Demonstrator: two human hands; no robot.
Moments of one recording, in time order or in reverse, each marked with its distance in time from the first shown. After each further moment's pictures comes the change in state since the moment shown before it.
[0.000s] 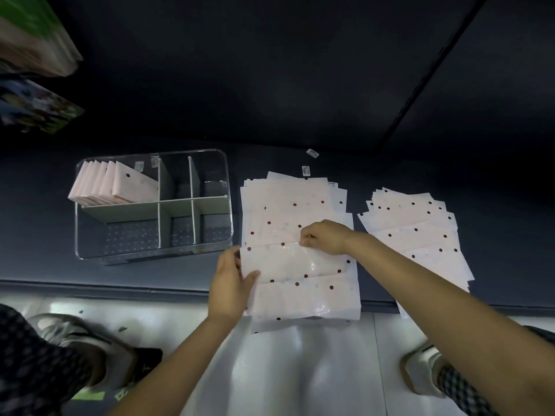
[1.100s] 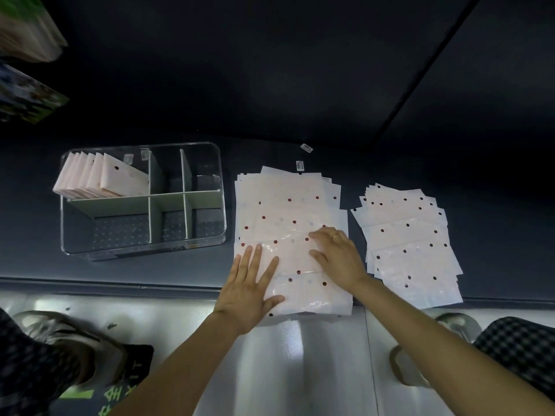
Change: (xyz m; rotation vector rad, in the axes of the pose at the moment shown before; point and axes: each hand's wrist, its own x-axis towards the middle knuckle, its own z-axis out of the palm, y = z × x) left_hand -0.002 -0.027 0.035 0.965 -0.357 0.566; right_hand -0.030 0.027 0.072 -0.050 0.511 0.088
